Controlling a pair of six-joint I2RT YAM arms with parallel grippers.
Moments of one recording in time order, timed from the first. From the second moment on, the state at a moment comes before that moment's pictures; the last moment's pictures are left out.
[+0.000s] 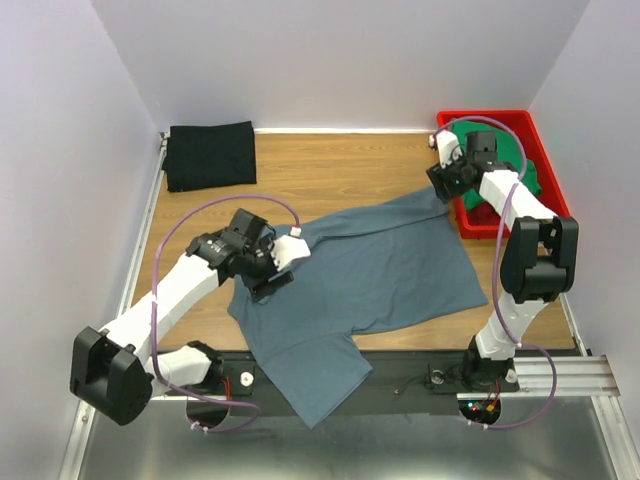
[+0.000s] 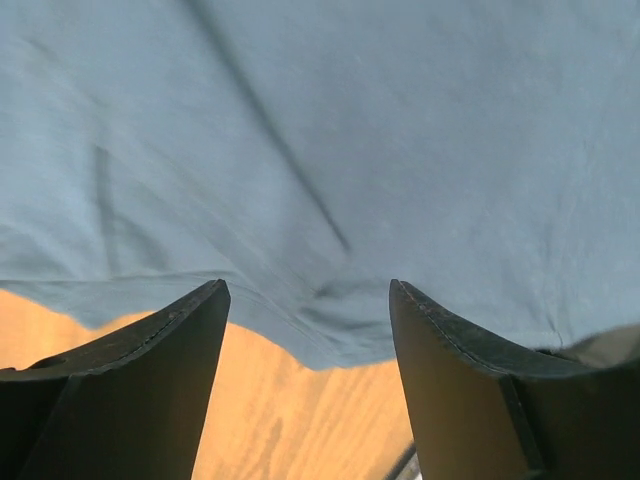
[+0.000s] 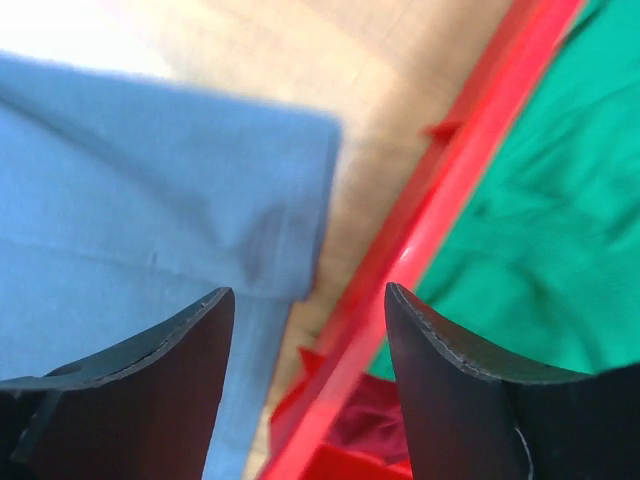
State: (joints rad) left arm -0.53 1.13 0.86 -0.84 0.23 0.63; right arm -0.01 1.83 1.39 -0.43 -0.20 -0.58
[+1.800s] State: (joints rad) left arm 0.17 2.07 1.69 -0.81 0.25 0.55; right arm 0.11 2.08 1.61 -0.67 -0.19 -0.30
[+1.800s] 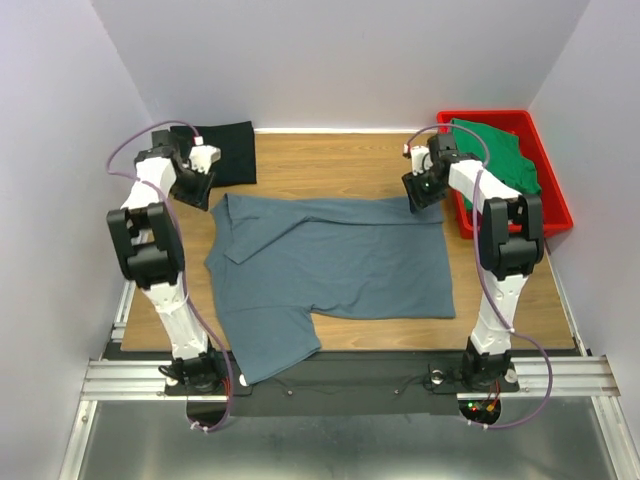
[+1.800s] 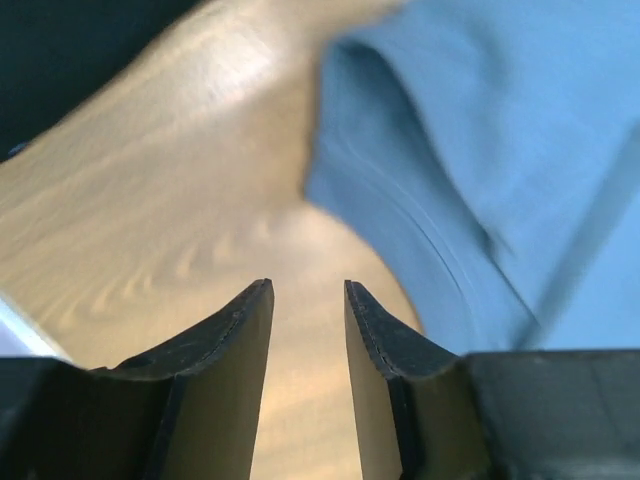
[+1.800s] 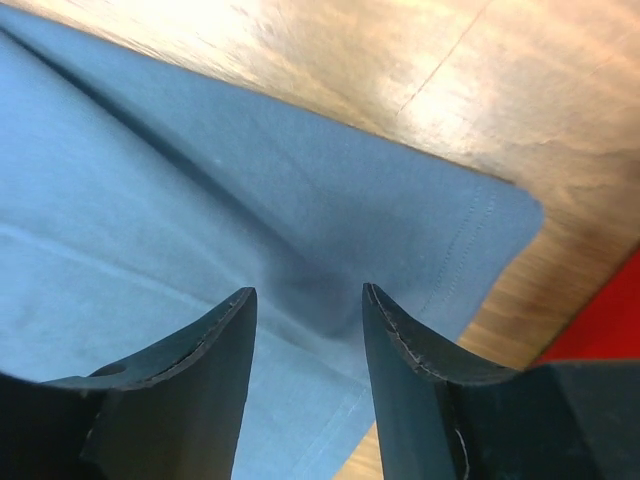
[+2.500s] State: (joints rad) left arm -0.13 2.05 1.64 -0.82 0.54 0.57; right arm 0.12 2.09 1.81 -0.73 -0.35 -0.23
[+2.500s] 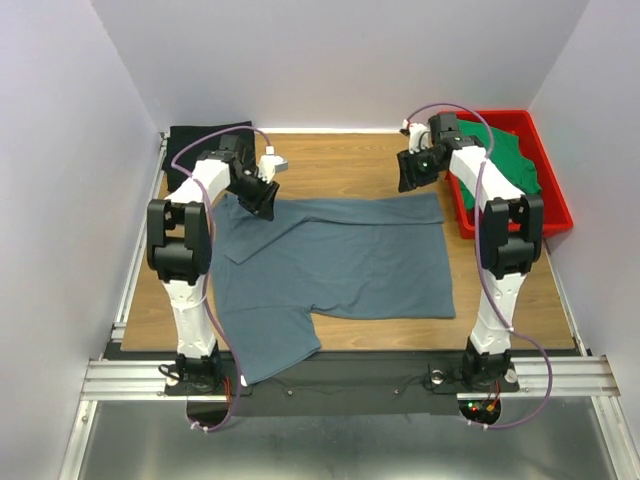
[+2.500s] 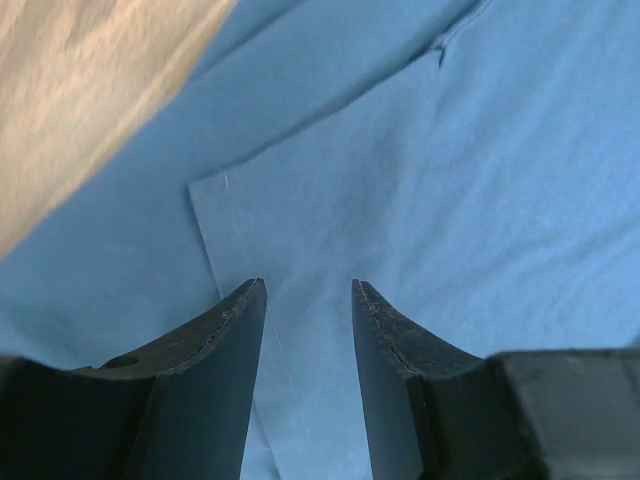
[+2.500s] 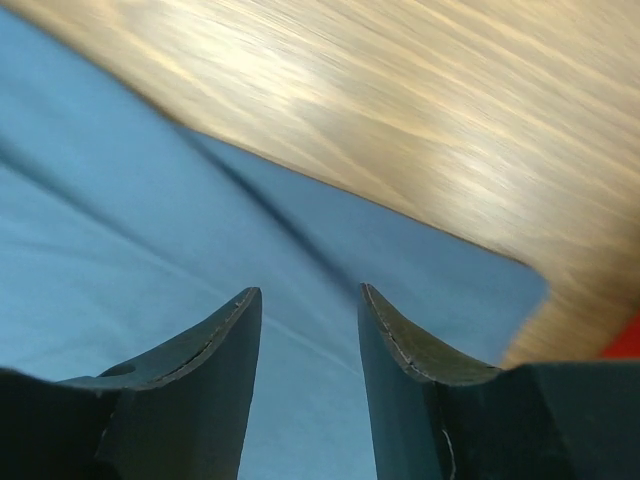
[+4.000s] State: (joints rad) left arm 0.18 1.79 1.27 -0.87 0.60 0.63; right arm 0.66 2.69 2.42 -0.32 -0.48 0.18
